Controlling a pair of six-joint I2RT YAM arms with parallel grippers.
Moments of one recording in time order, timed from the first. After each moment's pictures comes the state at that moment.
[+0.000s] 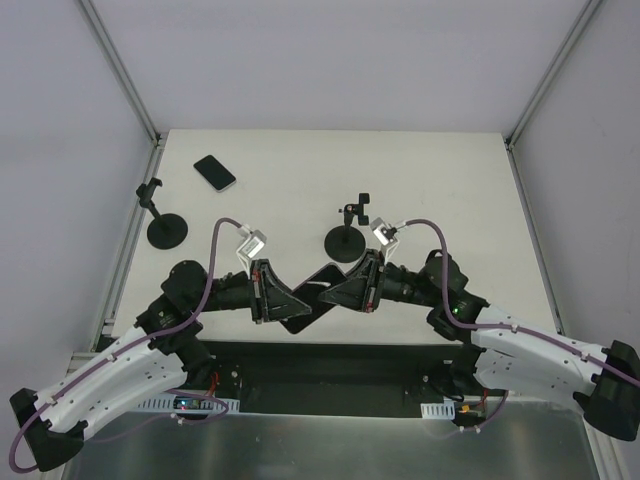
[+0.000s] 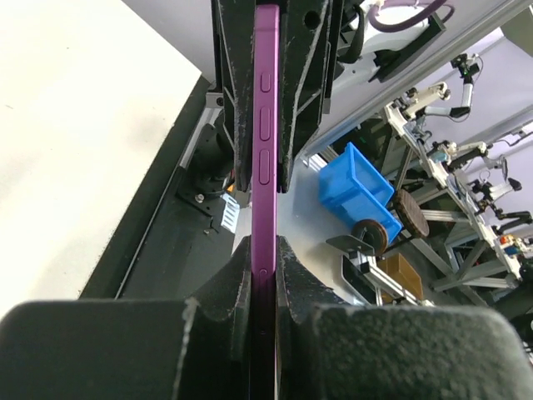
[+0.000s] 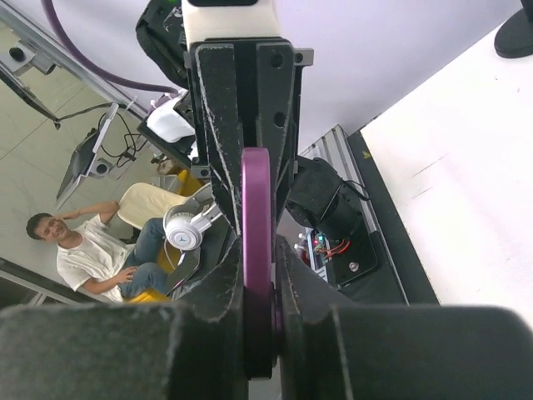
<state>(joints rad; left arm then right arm) -0.80 0.53 0.51 0.05 0.64 -0.81 1.00 0.88 0.53 0.50 -0.47 0.85</state>
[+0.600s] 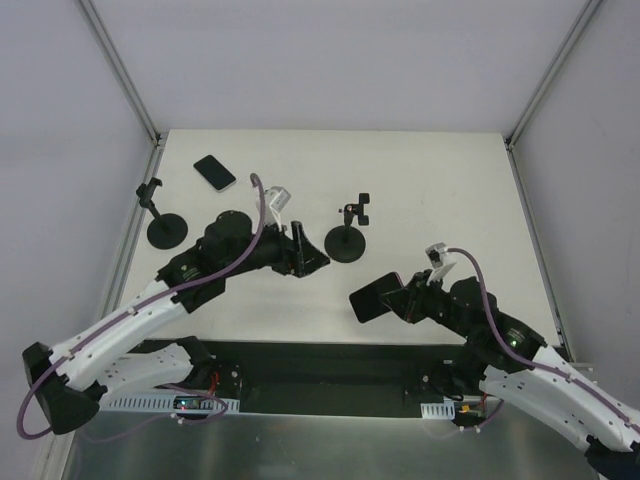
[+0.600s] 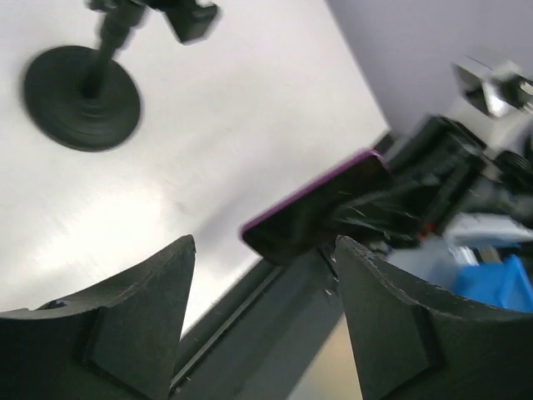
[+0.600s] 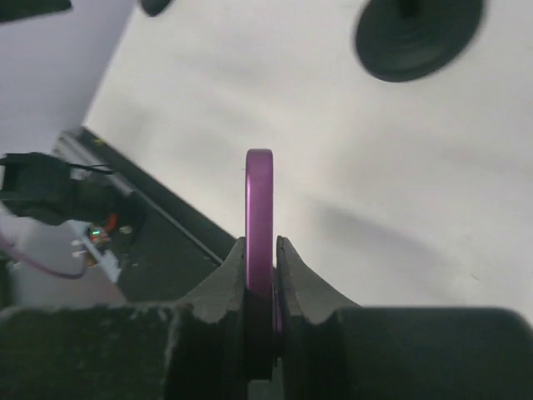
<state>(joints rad) -0.80 0.86 0.85 -0.30 0.26 -0.67 0.91 0.40 0.46 -0.36 -0.01 0.65</state>
